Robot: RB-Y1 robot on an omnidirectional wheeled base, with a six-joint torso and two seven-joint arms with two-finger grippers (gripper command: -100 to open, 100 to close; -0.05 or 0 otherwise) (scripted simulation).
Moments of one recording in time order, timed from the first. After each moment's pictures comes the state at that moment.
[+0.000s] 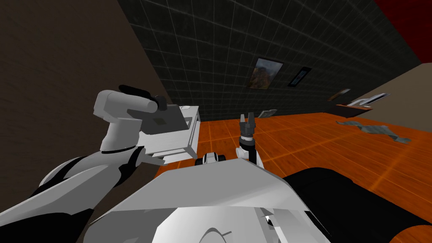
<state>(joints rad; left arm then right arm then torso) -0.66 0.76 0.13 -1.76 0.31 1.27 0.11 0.48 -0.04 0.03 -2.33 0.09 -0.65 0.08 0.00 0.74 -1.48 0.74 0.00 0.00</state>
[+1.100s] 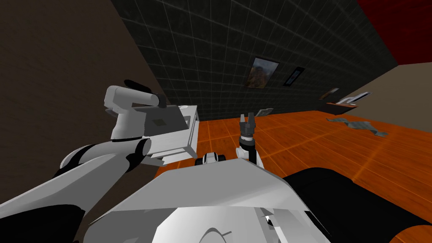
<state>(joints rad) -0.83 0.72 0.13 -1.47 0.26 1.22 0.03 0.48 -0.04 0.03 -2.33 0.09 -0.65 0.08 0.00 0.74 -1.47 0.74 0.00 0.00</state>
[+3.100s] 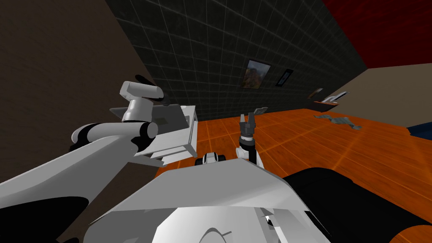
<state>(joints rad) -1.18 0.66 0.14 -0.89 0.17 1.10 -0.10 0.48 -0.04 0.03 -2.33 0.09 -0.65 0.08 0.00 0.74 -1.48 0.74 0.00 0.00</state>
